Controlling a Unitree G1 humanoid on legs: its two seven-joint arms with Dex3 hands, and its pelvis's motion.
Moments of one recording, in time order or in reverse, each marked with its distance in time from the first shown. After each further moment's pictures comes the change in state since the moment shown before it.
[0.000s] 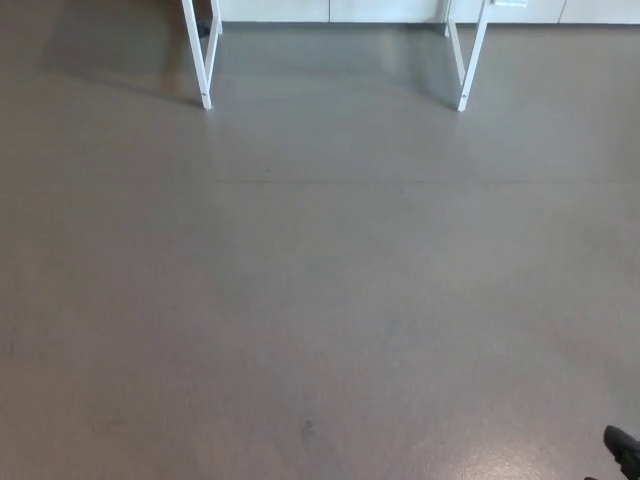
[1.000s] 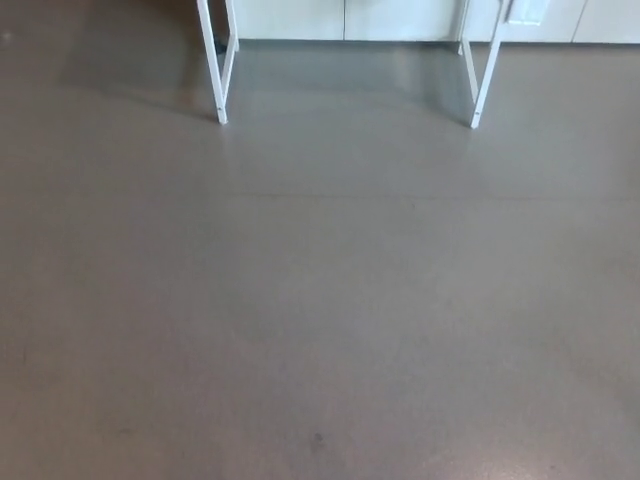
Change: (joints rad) left_arm 0.137 -0.059 0.047 0.072 -0.095 -0.223 -0.096; right_arm 0.185 -0.032 0.030 -0.050 0.033 0.002 0.065
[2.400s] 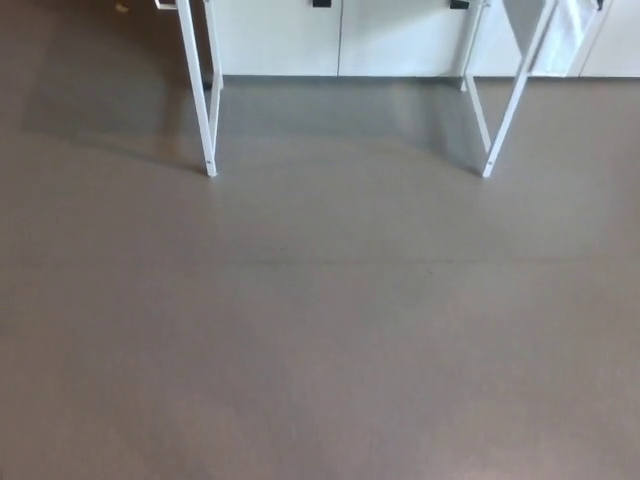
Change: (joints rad) left_arm -0.057 0.038 -0.085 0.005 -0.004 -0.035 0.028; right_arm -0.084 -0.107 0.067 0.007 0.027 0.098 0.187
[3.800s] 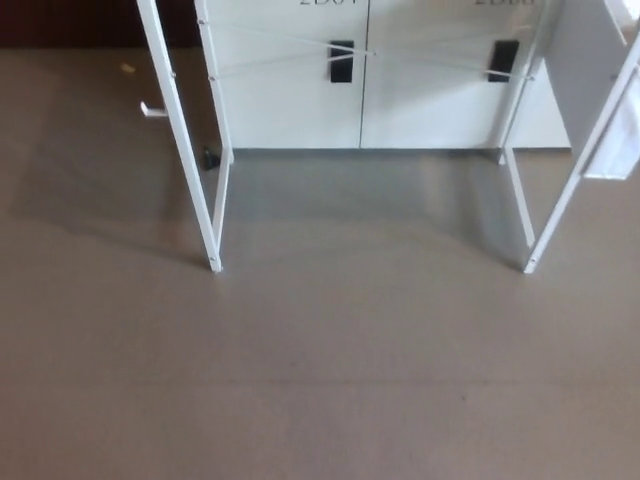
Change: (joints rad) left_arm 0.058 0.014 -0.078 0.053 0.044 -0.121 0.008; right_arm 0.056 -0.013 0.010 -0.004 -0.043 -0.053 -0.066
